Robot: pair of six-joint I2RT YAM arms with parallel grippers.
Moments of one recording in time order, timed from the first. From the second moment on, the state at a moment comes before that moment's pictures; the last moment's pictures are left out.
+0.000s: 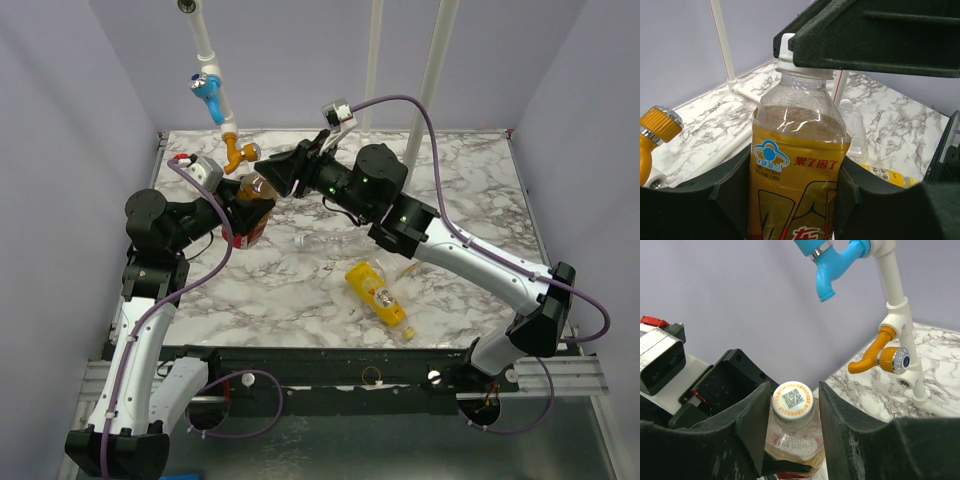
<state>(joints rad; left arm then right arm) -0.11 0.82 0.95 -0.05 0.79 -0.14 0.99 1.57 1.59 0.15 0.04 0.43</state>
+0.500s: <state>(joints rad) -0.12 0.82 0.95 -0.04 0.79 -0.17 0.99 1.59 1.59 0.19 0.04 0.45</state>
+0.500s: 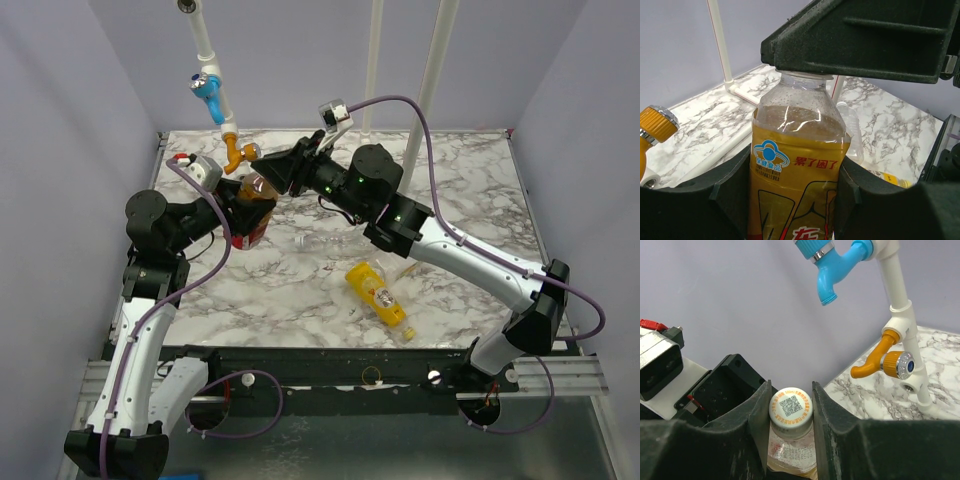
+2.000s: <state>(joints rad) -0.14 0.80 1.02 0.01 0.82 -0.24 1.01 1.57 1.84 -0.01 -0.01 0.32</state>
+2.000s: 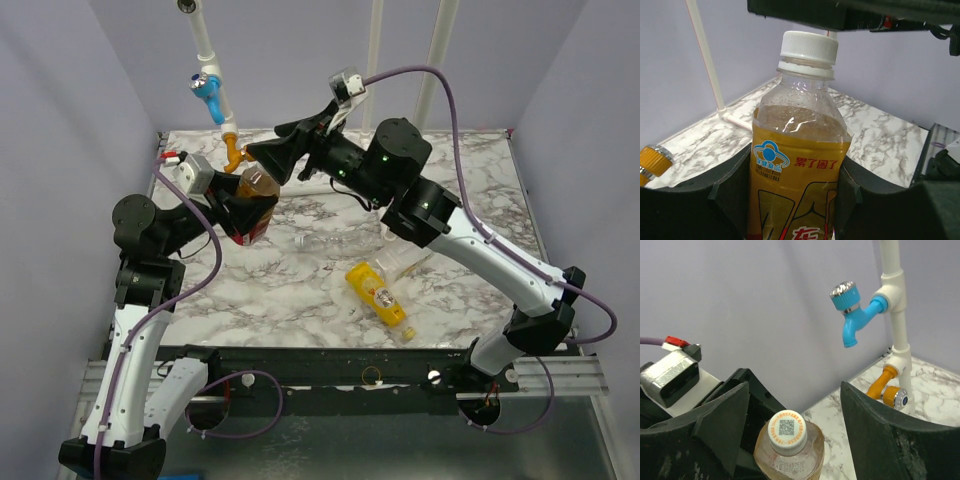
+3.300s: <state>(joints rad) -0.14 0.83 1.10 0.06 1.26 -0.56 0.98 1.42 1.56 0.27 -0.65 0.24</state>
